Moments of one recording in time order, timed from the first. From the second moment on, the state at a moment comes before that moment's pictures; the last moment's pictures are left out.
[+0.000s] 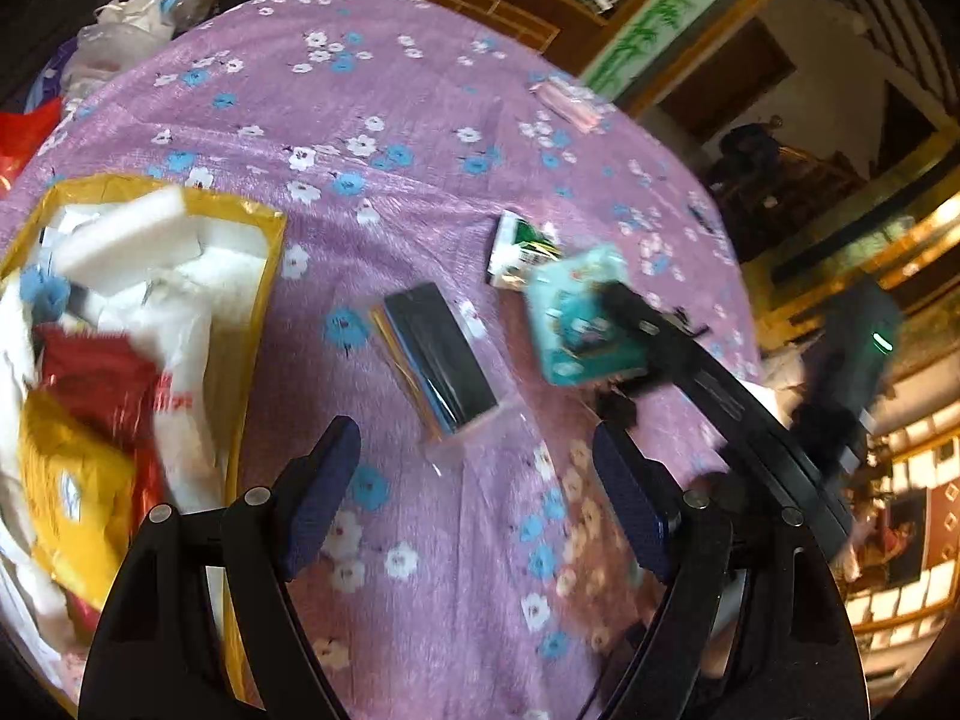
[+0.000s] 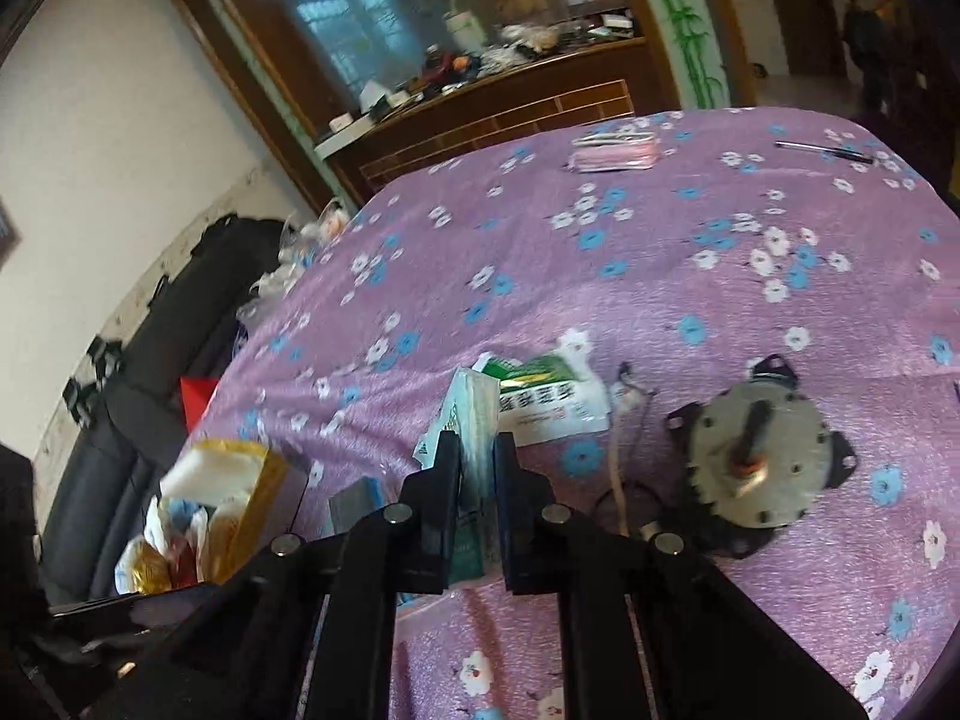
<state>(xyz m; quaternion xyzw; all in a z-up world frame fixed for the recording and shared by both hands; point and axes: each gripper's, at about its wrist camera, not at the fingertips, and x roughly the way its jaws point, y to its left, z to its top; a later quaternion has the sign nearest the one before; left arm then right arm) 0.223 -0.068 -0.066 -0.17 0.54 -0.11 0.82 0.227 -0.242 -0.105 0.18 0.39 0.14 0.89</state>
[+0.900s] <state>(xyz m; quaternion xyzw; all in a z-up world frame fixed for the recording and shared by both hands) 0.189 -0.035 -0.061 -0.19 0.54 -0.12 0.81 0.217 -0.236 -0.098 0.18 0.35 0.14 0.91</state>
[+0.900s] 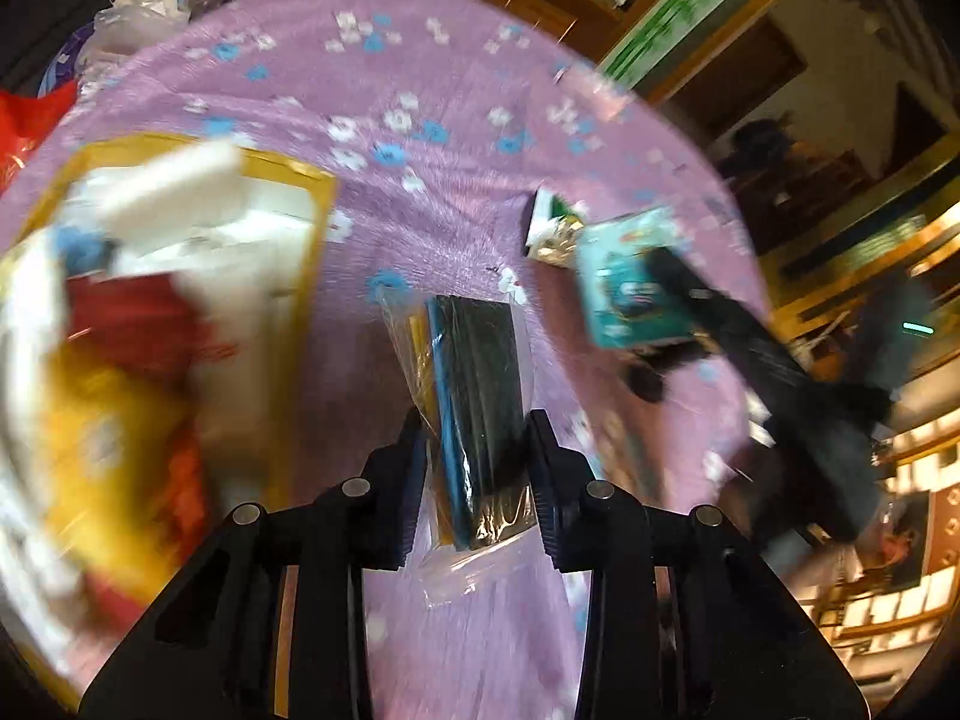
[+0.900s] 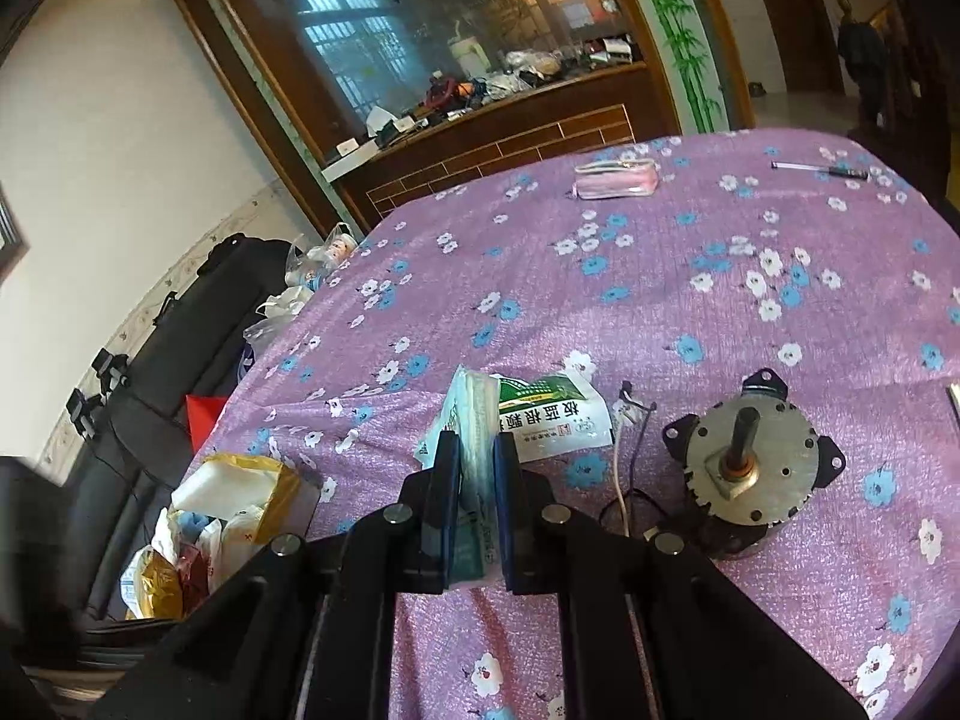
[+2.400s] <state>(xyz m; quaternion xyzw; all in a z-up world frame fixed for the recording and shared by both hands) 0.146 0.141 -0.062 -0.19 0.44 -0.12 0.87 0.202 -0.044 -0.097 0.18 0.42 0.25 0.85</state>
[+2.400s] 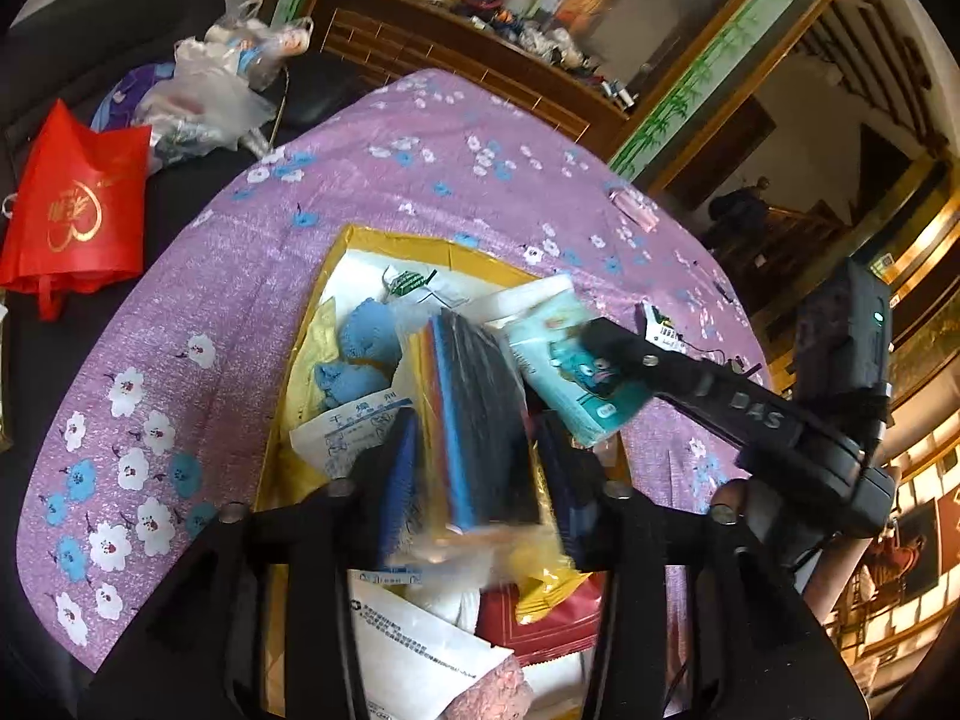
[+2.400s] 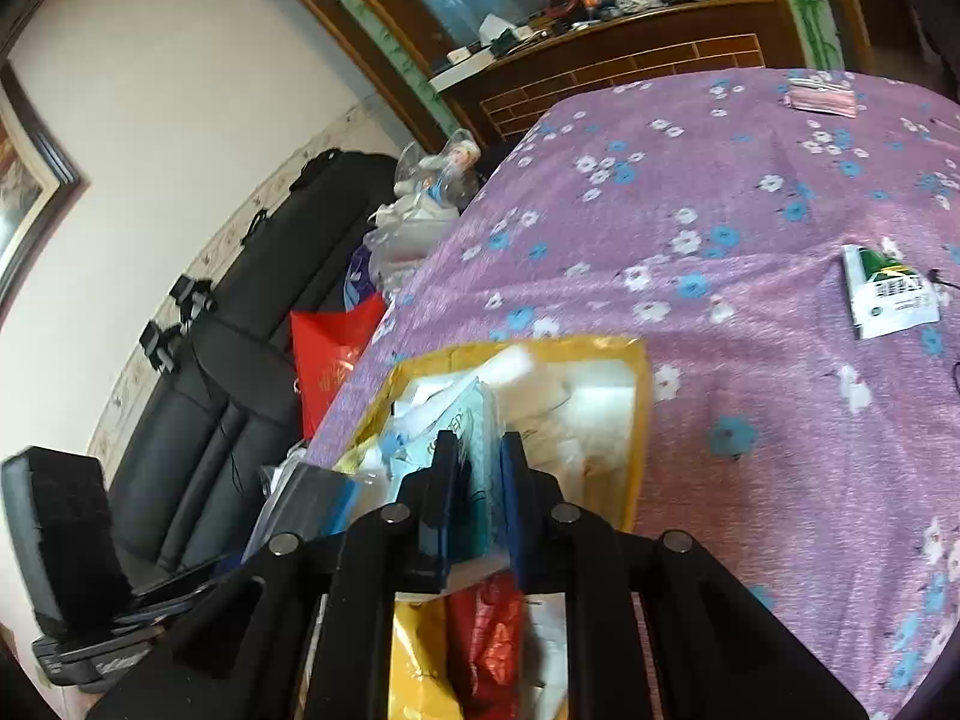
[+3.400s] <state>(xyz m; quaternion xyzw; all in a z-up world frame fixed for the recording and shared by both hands) 0.012 0.091 -0.046 -0.01 0.36 0.03 0.93 0.024 -0.074 -0.074 0.14 0.35 0.24 0.90</state>
